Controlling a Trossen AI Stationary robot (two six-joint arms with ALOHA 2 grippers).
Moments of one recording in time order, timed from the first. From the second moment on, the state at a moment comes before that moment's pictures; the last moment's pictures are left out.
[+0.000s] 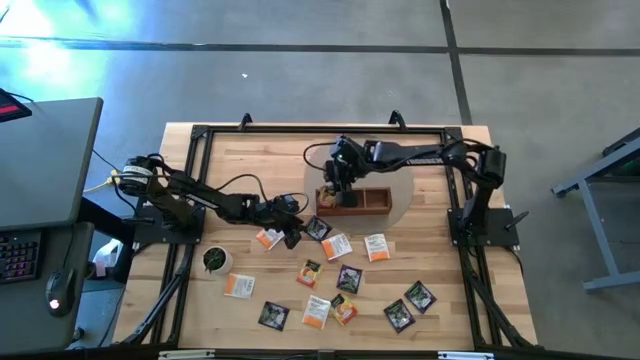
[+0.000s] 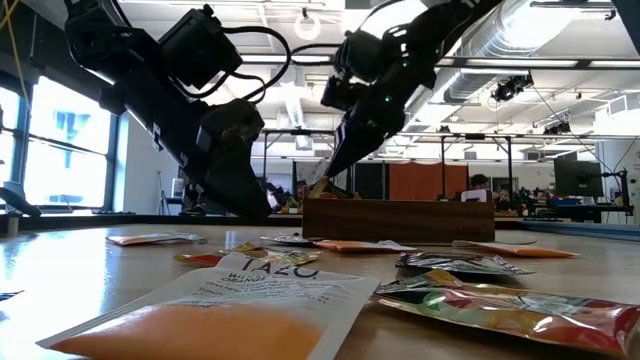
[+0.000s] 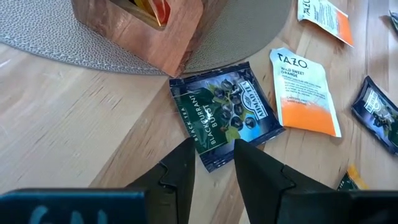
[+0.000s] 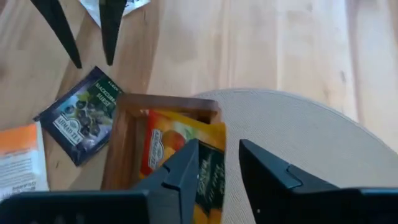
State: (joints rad) left arm -0.06 1.60 0.60 0.29 -0.11 -0.61; right arm -0.32 1.84 1.26 -0.33 -0.23 -0.37
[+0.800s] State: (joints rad) left arm -0.06 1.60 0.60 0.29 -0.09 -0.61; right arm -0.30 1.90 1.26 -0.31 -0.17 -0.37
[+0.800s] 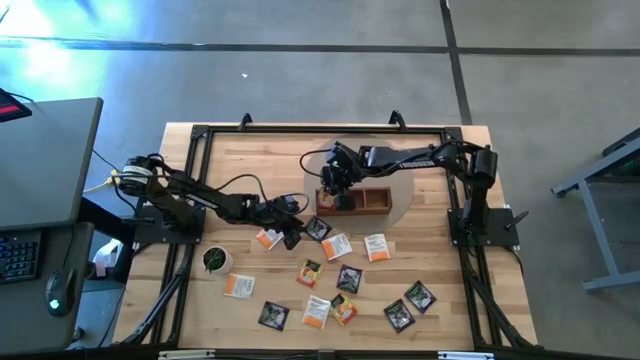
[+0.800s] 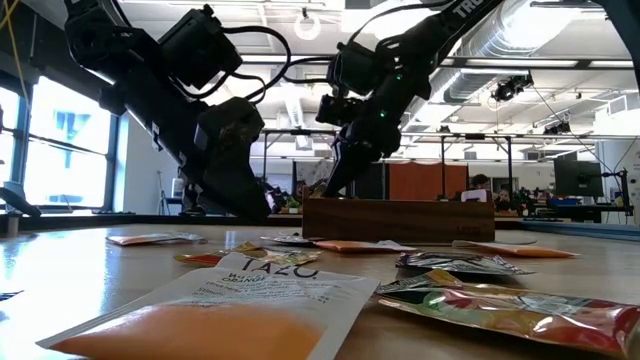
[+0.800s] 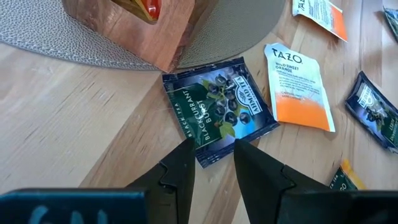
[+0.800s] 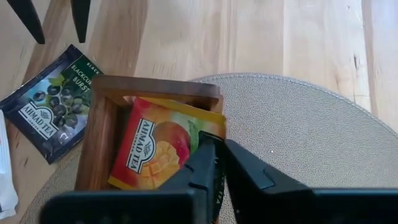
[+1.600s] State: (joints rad) left arm -0.06 1.60 0.60 0.29 -0.09 -0.61; right arm -0.19 1.81 1.26 -0.41 -0.09 -0.76
